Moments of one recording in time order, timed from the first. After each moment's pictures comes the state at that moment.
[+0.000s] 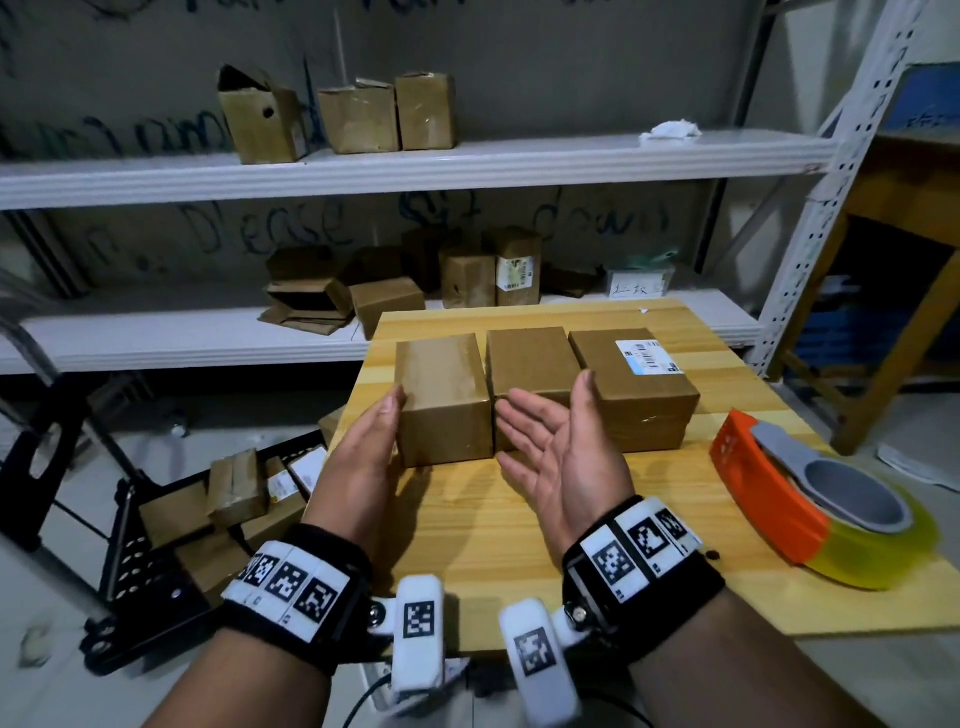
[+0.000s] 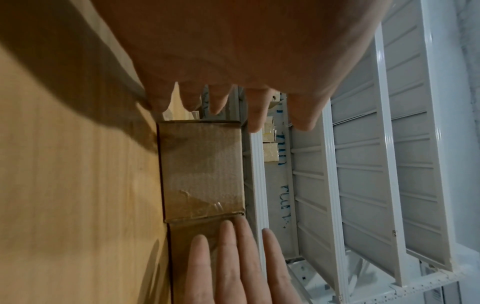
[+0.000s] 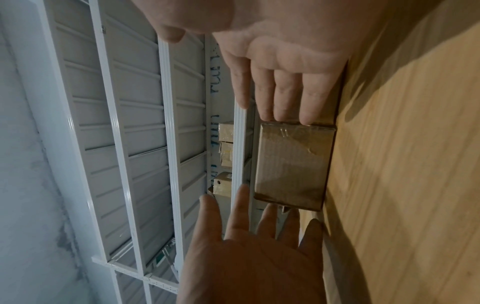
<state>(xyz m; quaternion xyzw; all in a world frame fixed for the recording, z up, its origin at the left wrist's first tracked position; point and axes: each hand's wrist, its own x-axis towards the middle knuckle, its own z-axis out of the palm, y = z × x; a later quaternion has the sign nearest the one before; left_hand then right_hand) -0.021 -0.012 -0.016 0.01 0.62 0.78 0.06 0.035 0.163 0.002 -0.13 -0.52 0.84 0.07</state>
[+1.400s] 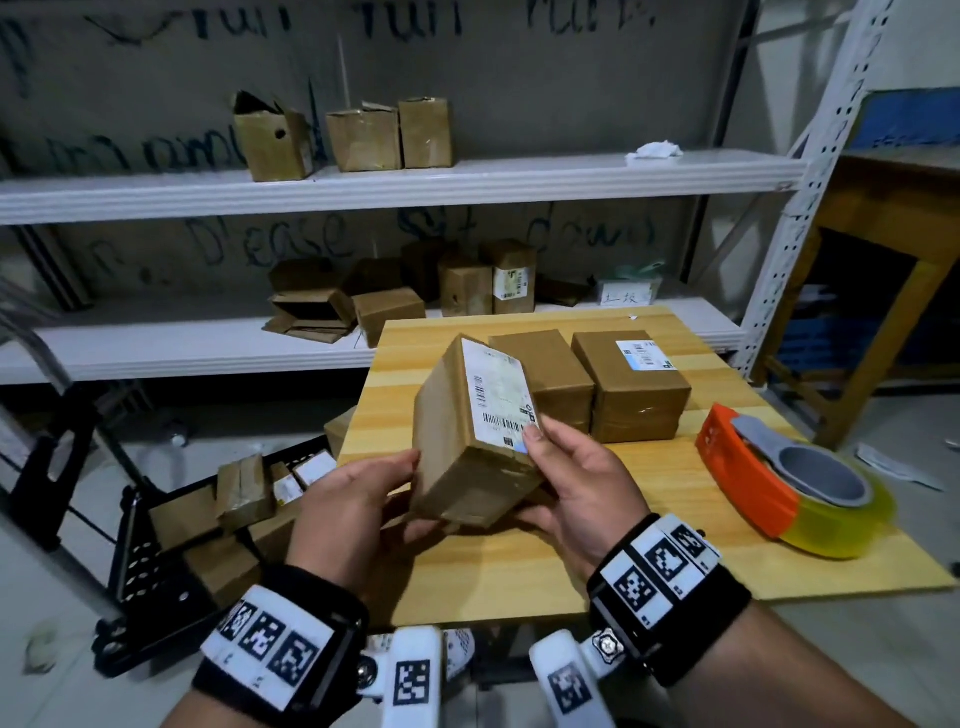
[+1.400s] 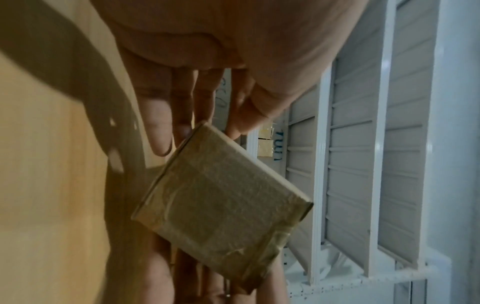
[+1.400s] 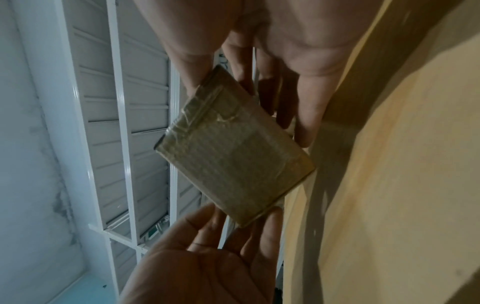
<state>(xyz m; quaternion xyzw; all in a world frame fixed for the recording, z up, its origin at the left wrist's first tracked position) 0.034 -0.040 -0.004 -0.06 0.61 0.79 0.11 0.073 0.157 -0.010 -0.08 -0.51 0.86 0.06</state>
